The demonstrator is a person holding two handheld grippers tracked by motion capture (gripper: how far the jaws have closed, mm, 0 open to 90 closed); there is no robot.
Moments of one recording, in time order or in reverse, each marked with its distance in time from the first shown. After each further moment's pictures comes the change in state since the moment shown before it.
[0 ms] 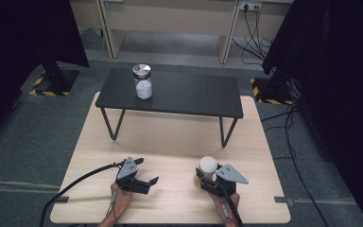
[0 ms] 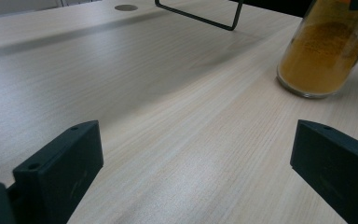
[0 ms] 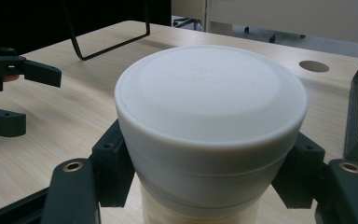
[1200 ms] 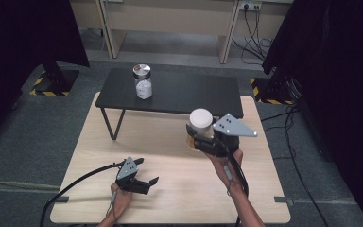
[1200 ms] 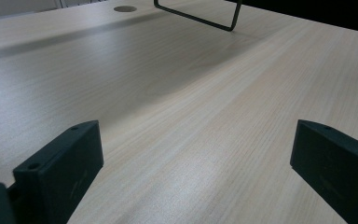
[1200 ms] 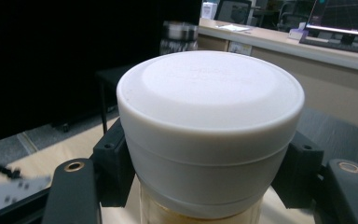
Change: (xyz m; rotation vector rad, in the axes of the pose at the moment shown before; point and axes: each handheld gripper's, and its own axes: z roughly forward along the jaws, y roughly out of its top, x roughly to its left) left arm 0.000 0.000 0.000 -0.003 -0.003 0.003; right arm 0.003 0.183 -0.017 -0.140 0.085 -0.132
